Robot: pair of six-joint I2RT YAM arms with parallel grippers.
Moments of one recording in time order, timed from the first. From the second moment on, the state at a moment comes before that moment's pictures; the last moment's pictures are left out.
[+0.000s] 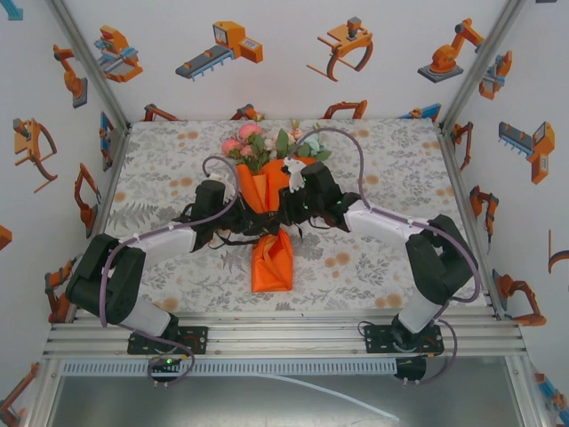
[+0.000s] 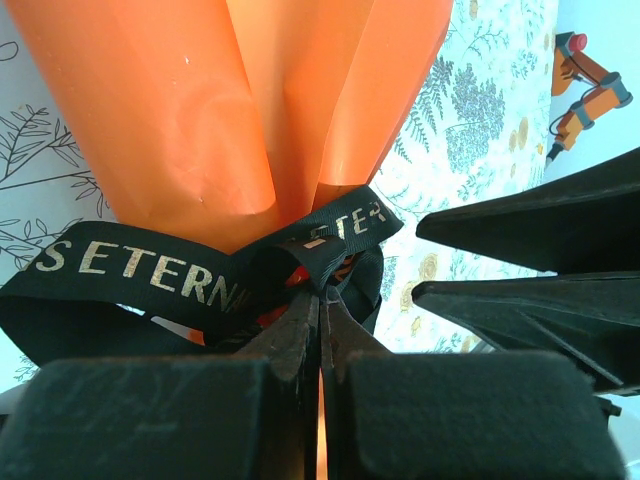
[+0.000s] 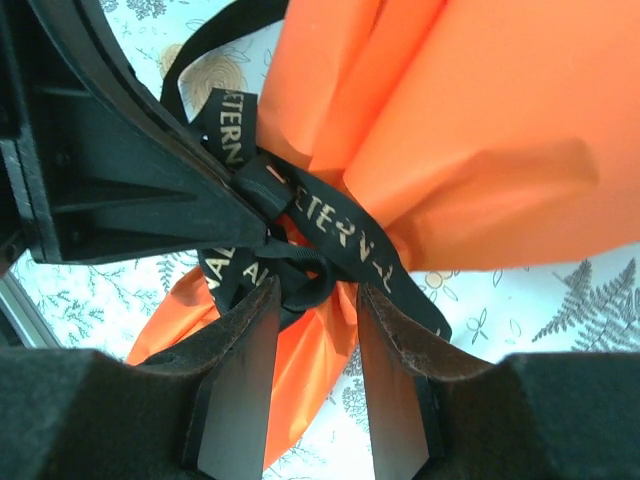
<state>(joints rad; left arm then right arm) -0.51 1.50 0.68 0.23 0.36 -0.79 0.68 1.68 1.09 -0.07 -0.32 0.21</state>
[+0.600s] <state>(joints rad) -0.51 1.50 0.68 0.23 0.36 -0.79 0.68 1.82 1.18 -0.15 -0.37 0.19</state>
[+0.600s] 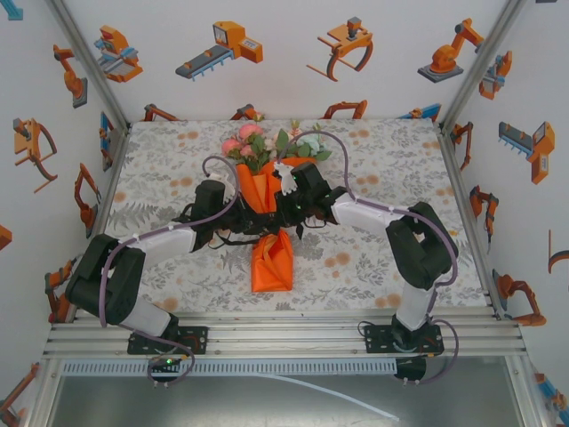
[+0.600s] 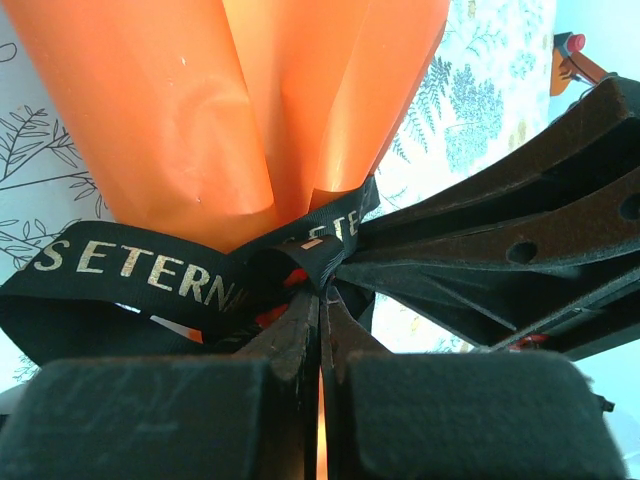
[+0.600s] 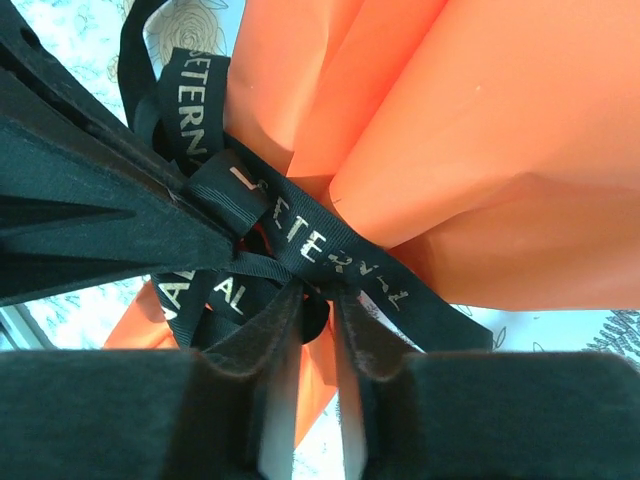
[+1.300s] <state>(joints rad) -0.48 1.49 0.68 0.22 0.35 -0.79 0.69 1.65 1.04 -0.05 -0.24 0.25</state>
